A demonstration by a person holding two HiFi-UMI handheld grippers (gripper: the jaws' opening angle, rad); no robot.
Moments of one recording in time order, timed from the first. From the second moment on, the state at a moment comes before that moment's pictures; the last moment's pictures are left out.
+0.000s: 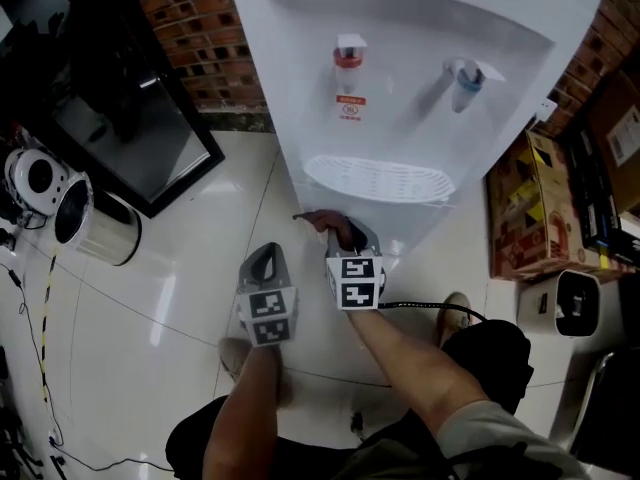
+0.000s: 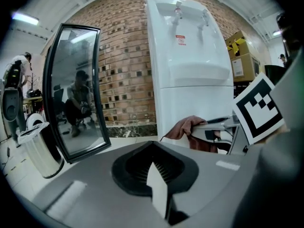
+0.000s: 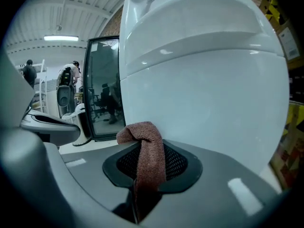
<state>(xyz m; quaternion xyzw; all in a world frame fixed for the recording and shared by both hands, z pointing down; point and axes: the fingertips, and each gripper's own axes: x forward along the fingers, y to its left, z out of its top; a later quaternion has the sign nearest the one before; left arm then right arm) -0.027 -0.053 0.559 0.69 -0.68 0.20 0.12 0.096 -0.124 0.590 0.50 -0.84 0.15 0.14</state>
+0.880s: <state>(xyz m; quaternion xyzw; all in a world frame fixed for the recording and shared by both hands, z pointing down) 0.168 -0.088 0.560 0.82 -0.53 0.19 0.08 0.268 -0.116 0.565 0.59 -0.78 0.12 0.15</state>
